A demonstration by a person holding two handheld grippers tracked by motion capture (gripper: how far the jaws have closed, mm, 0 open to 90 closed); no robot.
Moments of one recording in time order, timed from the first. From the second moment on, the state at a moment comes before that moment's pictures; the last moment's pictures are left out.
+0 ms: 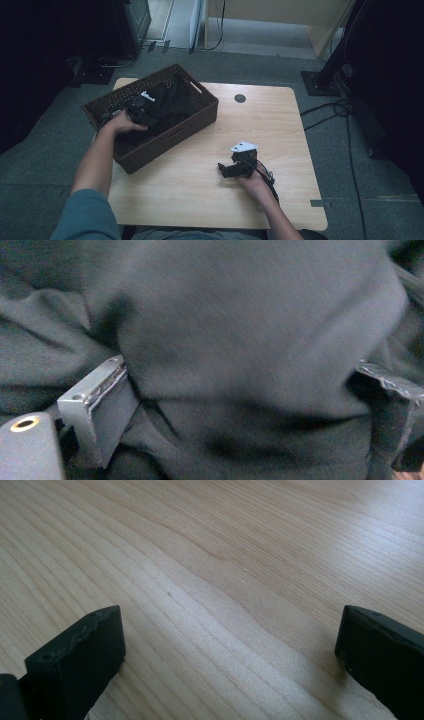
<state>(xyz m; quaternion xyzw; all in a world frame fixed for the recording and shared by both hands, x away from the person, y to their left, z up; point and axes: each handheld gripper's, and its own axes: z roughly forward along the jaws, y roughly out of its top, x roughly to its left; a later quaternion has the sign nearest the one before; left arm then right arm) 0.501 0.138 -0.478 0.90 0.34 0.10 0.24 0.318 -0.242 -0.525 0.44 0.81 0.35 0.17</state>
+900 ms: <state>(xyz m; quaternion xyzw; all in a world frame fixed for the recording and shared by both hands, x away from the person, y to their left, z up) 0.507 0.133 -0.492 0.88 0.36 0.16 0.27 0.318 -0.242 -0.525 0.43 0.81 0.35 0.17</state>
